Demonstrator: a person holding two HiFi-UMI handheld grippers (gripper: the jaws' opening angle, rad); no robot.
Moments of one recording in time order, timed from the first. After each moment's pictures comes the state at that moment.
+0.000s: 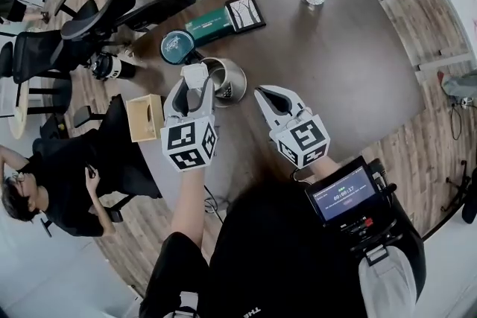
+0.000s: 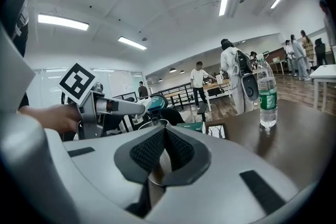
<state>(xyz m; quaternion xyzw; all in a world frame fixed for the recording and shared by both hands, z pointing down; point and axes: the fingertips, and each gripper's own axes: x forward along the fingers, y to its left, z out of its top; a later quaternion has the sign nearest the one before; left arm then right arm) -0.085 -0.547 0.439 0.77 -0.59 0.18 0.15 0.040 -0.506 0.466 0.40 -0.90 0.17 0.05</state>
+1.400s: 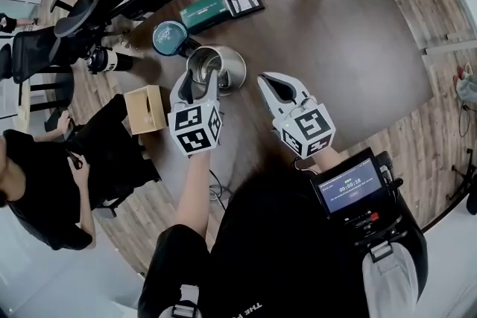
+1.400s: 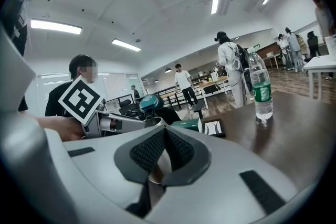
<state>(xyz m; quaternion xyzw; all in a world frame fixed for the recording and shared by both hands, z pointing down) -0.086 -0.555 0.500 0.75 -0.59 0.23 0.19 0.048 -0.517 0.484 0.41 -0.89 0.20 0.04</state>
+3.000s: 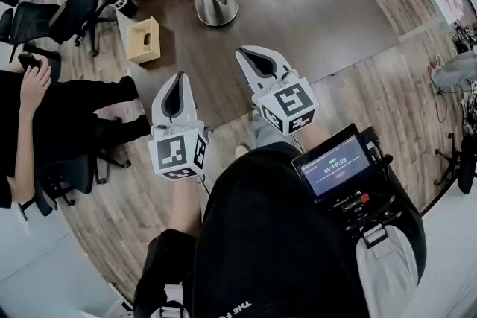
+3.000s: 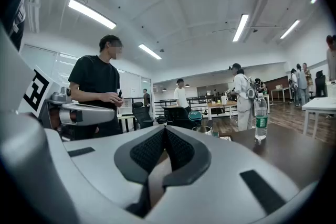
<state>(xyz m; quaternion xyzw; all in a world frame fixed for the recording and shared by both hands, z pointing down) -0.131 -0.212 0.351 0.80 -0.60 0.06 0.03 -0.016 -0.252 0.375 0.41 -0.91 0.06 0.03</state>
